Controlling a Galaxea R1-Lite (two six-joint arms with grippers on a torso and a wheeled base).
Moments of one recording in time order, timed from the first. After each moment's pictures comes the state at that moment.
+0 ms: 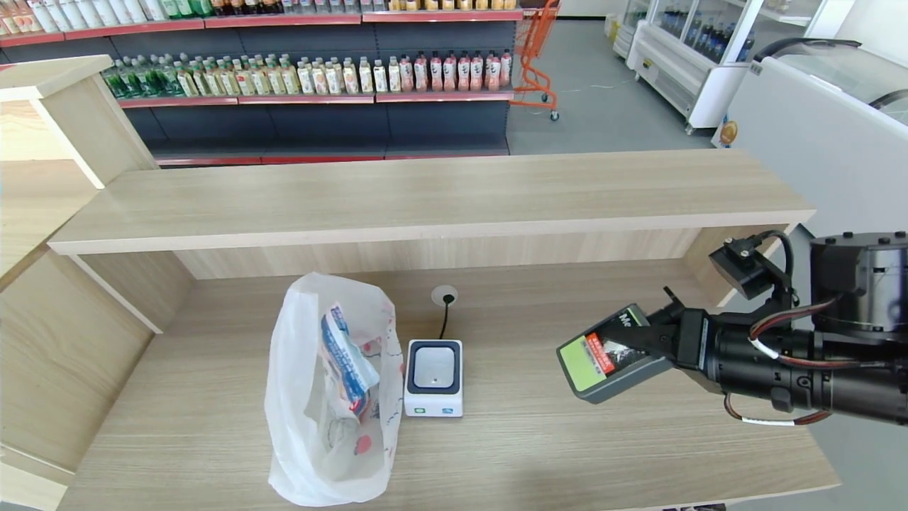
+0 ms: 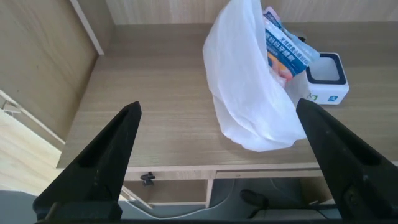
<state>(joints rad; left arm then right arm) 0.00 0.00 0.00 0.00 0.01 0.00 0.40 1.47 -0.63 -0.47 0.35 0.61</state>
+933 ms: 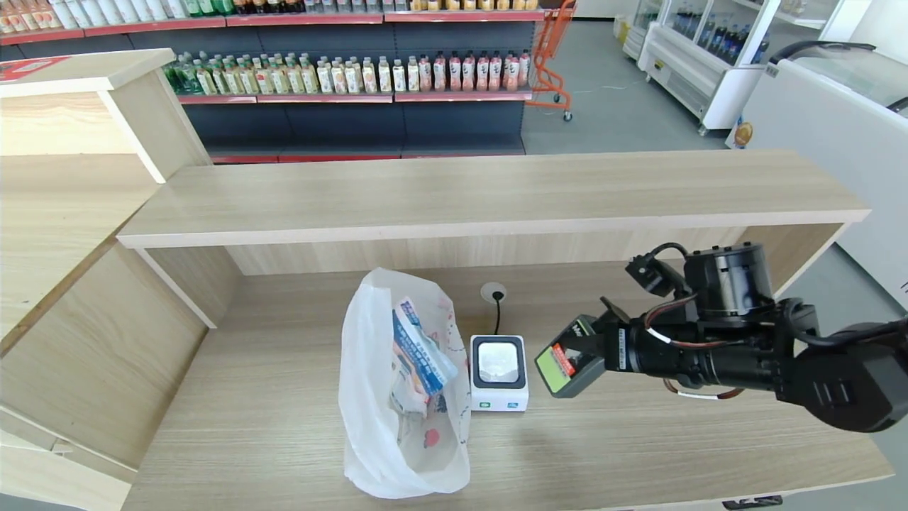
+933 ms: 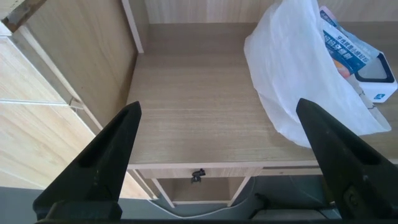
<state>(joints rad) 0.00 0.00 0.00 0.00 0.01 0.00 0.39 1.77 -0.78 -0.47 0.29 0.33</state>
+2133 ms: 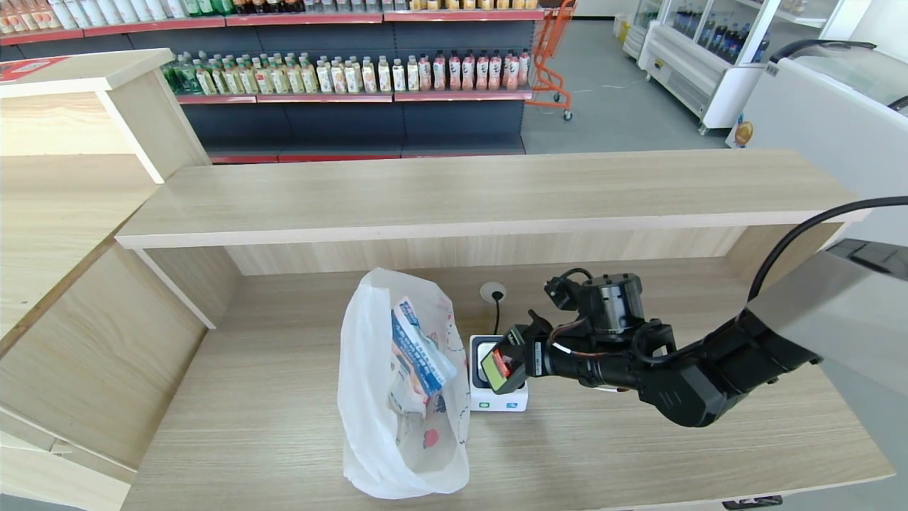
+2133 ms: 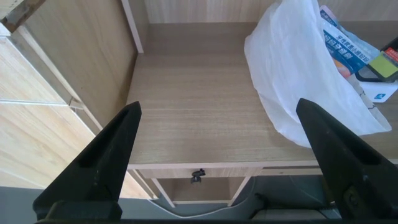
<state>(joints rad) 0.00 0.00 0.00 0.00 0.01 0.00 0.50 2.13 -0.95 -0.71 0.24 0.30</state>
